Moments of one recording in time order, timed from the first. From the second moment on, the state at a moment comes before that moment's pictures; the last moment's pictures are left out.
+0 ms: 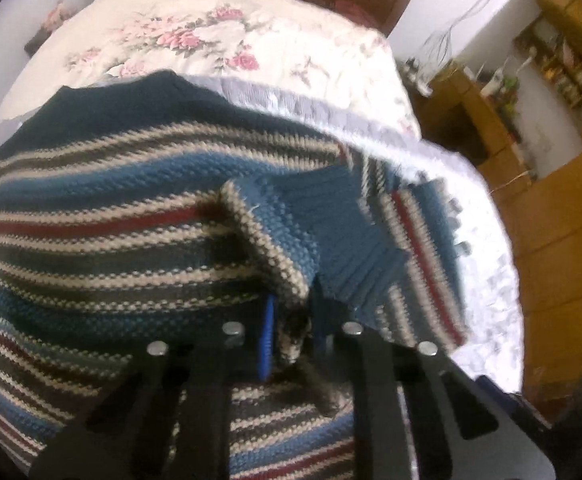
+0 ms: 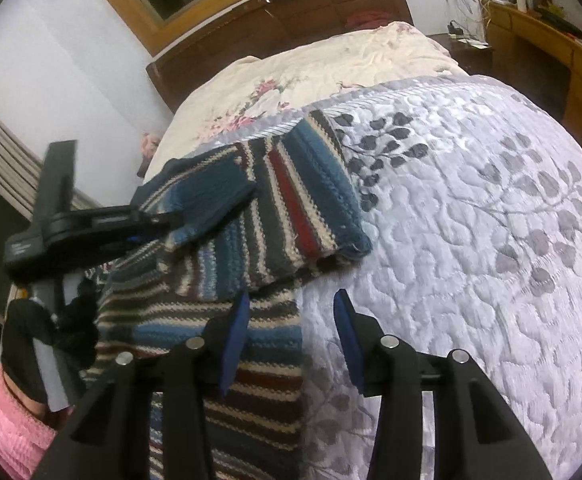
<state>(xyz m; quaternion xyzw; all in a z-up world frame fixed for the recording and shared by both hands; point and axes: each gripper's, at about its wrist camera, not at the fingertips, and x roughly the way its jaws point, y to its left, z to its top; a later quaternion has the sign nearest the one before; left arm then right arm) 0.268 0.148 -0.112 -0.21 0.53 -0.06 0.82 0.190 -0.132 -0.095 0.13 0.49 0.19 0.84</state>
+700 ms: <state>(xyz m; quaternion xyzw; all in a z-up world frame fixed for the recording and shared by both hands) 0.243 0.269 -0.129 -0.20 0.50 -0.02 0.84 0.261 -0.047 -0.153 0.11 0.56 0.21 0.80</state>
